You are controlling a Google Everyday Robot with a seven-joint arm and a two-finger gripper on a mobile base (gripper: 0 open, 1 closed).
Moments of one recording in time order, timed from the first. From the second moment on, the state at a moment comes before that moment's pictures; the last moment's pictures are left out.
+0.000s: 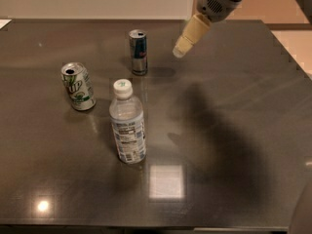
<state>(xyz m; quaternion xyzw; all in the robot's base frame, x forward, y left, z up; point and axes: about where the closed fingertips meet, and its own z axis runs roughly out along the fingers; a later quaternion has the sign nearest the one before) 0.663 -0.096 0.974 -0.52 0.81 0.05 0.28</state>
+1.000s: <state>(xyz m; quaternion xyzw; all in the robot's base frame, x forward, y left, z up) 0.698 -0.028 0.950 -0.45 0.82 0.13 0.32</state>
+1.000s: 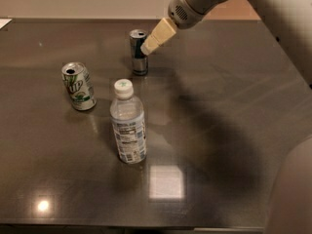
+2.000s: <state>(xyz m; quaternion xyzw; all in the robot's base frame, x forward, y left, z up) 0.722 0.032 0.911 -0.42 0.84 0.16 0.30</state>
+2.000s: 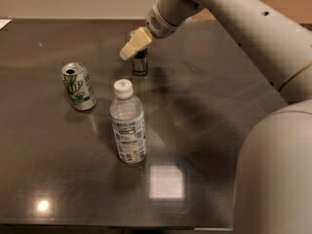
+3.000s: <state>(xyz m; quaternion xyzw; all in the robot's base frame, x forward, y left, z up) 0.742 0.037 0.905 -0.42 0.84 0.15 0.30</state>
